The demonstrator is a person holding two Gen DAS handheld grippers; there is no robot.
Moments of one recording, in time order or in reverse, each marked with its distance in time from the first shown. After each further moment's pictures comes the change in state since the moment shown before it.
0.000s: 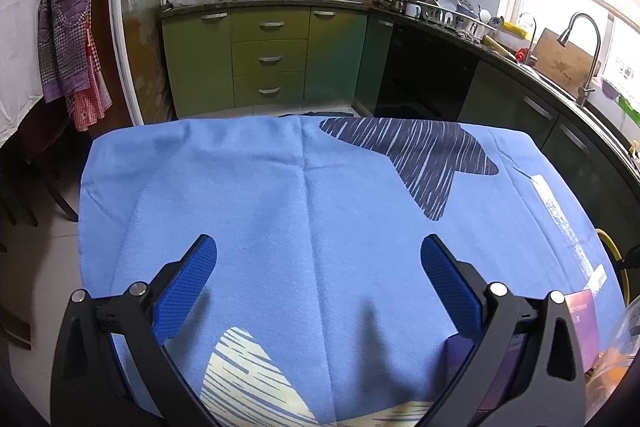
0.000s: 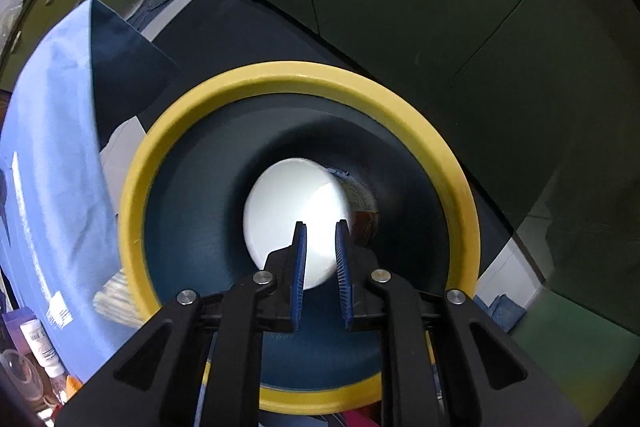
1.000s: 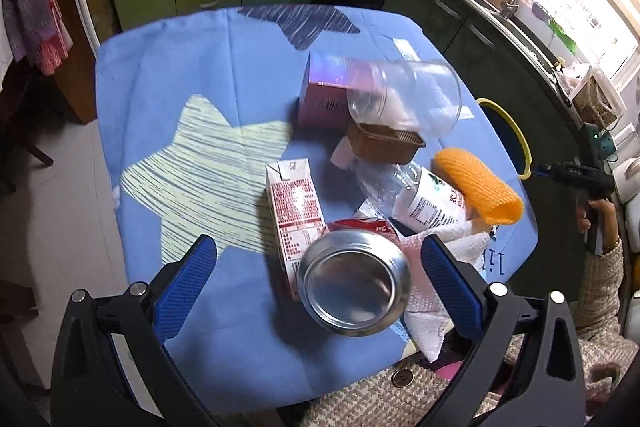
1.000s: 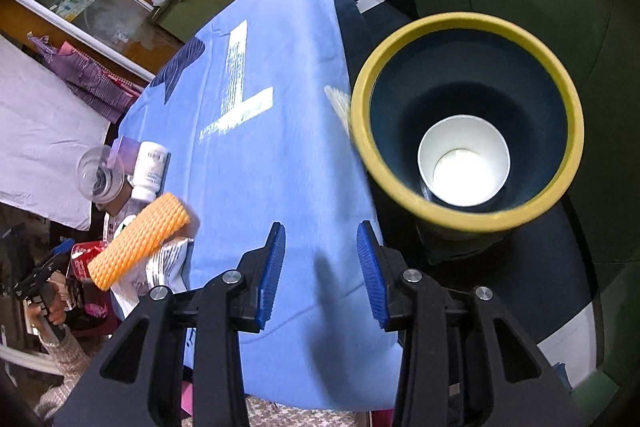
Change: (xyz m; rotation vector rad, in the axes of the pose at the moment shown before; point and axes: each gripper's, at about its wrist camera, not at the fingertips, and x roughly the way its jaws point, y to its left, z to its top) left arm -0.200 -0.039 -0.090 0.075 0.382 -0.222; right arm -0.073 0.040 -0.187 -0.330 -0.121 0.452
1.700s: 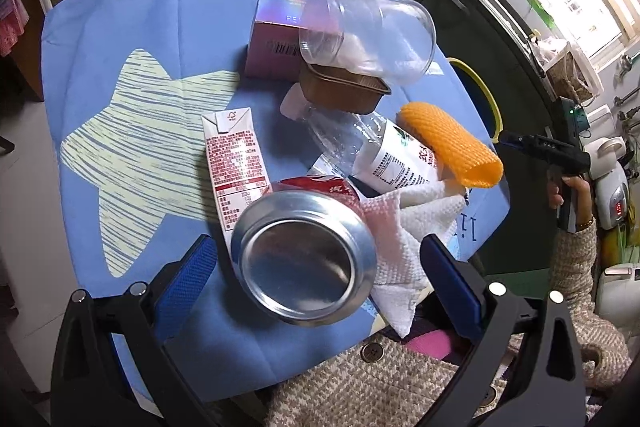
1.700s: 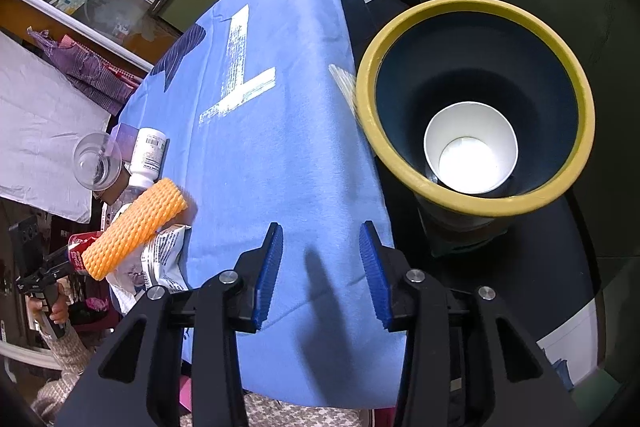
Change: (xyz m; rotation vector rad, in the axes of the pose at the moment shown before) left arm 0.032 -0.016 -0.007 0.016 0.161 -0.153; right arm 0.013 0.000 -0.005 -0.007 0.028 0.012
